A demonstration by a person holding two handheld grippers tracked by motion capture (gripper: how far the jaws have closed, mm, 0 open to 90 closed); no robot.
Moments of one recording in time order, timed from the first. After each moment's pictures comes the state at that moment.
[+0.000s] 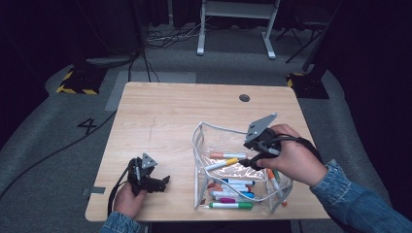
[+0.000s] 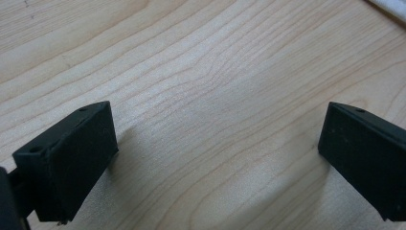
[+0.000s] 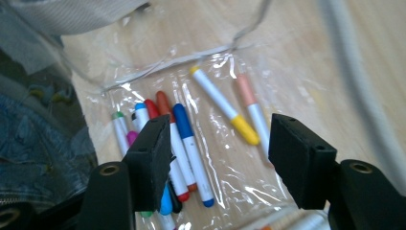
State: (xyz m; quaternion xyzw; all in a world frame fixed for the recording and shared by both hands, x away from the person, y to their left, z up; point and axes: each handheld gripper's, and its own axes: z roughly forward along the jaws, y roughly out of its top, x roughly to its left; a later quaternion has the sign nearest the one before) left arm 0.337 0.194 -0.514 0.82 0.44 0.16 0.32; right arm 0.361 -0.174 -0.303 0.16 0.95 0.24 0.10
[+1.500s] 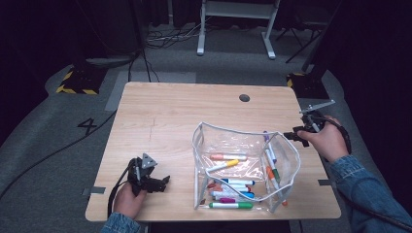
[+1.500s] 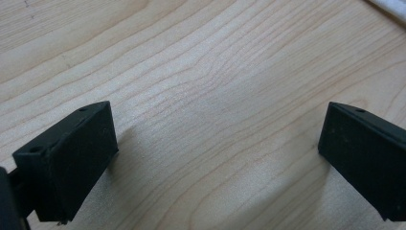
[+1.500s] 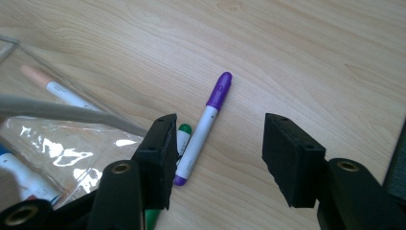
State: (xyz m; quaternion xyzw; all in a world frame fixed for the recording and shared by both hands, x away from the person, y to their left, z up) left arm 0.337 0.194 -0.514 0.82 0.44 0.16 0.32; right arm 0.453 -0.330 -0.367 0.46 0.84 0.26 0.12
